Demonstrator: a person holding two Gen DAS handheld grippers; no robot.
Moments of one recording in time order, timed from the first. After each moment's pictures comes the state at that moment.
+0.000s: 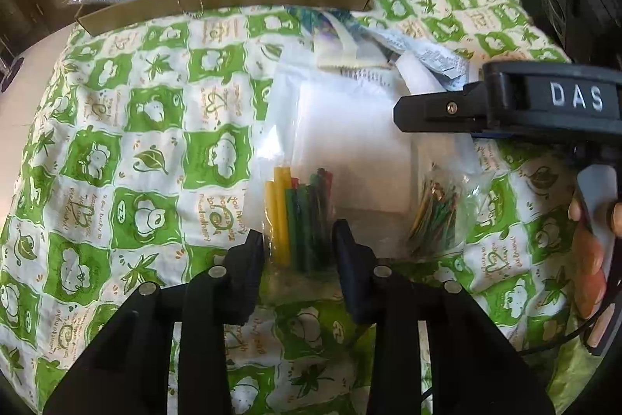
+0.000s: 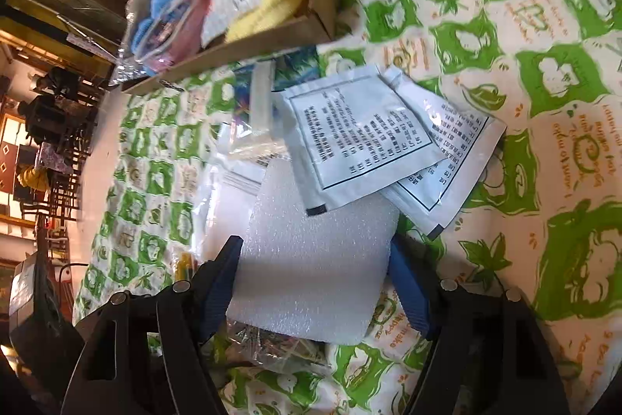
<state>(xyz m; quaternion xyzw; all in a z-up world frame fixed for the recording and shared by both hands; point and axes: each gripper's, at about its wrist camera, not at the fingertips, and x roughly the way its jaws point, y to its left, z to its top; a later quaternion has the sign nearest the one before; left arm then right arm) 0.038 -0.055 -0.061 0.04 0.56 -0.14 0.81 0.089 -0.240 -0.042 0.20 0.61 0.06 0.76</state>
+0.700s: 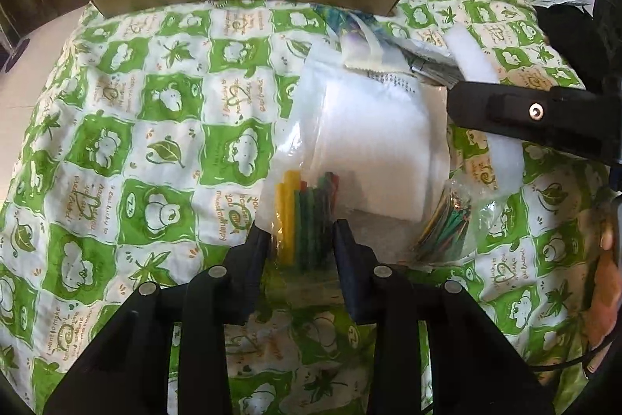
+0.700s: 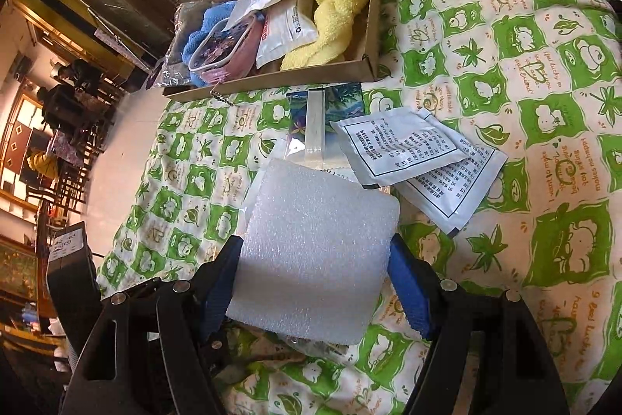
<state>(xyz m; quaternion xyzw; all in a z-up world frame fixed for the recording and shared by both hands) 0.035 -0.042 -0.063 0.02 0.57 -0.12 0.81 0.069 -0.234 -0.008 0.18 0.58 0.09 0.79</state>
